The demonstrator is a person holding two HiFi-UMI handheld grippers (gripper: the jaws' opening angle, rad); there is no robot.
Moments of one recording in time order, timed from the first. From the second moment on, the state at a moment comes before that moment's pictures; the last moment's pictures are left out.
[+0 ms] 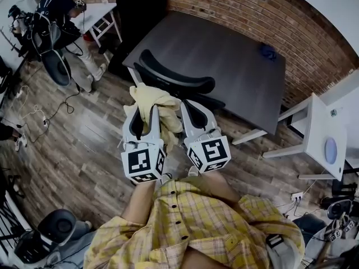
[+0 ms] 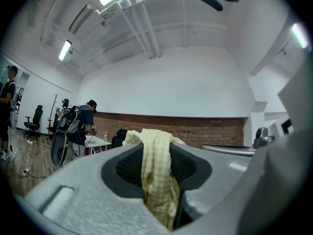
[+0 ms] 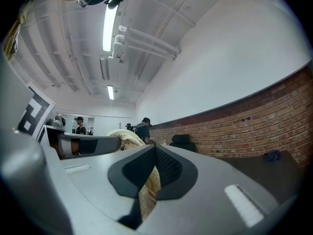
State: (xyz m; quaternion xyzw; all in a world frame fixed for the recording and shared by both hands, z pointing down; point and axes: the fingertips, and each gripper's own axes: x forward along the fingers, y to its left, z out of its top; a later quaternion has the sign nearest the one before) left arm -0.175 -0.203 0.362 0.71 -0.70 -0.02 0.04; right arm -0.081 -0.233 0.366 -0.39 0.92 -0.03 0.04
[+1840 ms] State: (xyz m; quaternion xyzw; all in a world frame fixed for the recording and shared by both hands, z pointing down) left arm -0.157 -0.182 0.396 0.70 -0.71 -0.01 0.02; right arm -0.076 -0.218 0.387 -0.38 0.92 -0.03 0.03
